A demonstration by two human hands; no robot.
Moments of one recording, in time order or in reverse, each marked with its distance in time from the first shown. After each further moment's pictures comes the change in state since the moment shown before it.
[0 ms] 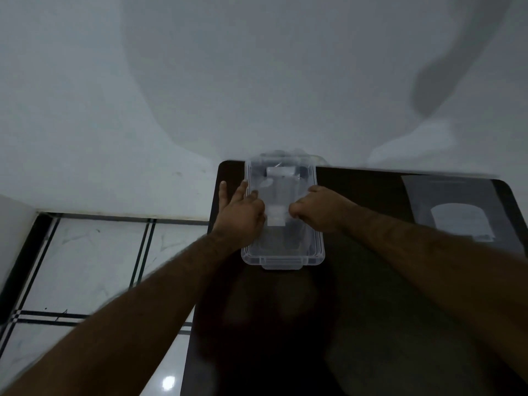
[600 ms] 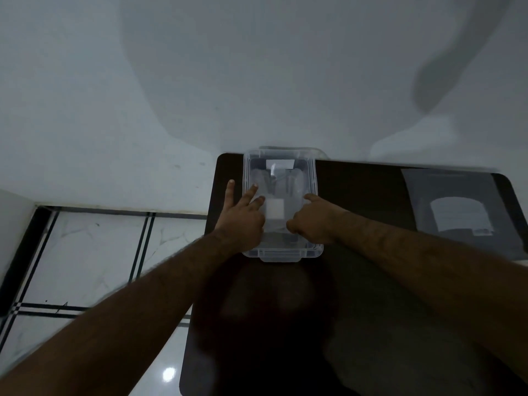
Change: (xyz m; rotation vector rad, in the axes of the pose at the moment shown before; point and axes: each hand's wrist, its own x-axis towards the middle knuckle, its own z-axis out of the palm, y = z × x) left_hand -0.013 0.010 0.007 0.325 -0.180 0.135; right_hand -0.008 -0.033 0.011 -0.103 -0.274 -0.032
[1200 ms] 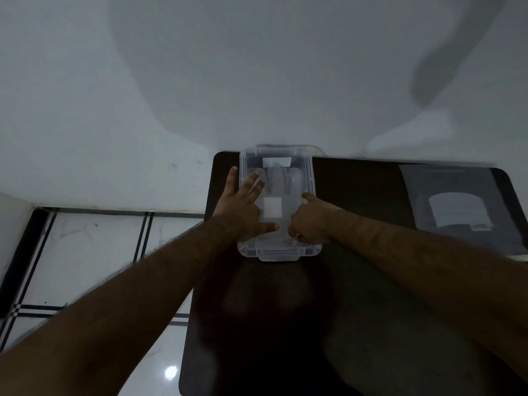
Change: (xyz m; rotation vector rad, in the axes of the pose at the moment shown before) left_hand 0.019 -0.007 -0.013 0.239 -0.004 0.031; right_hand -0.006 -0.007 -0.014 -0.052 -0.142 -0.028
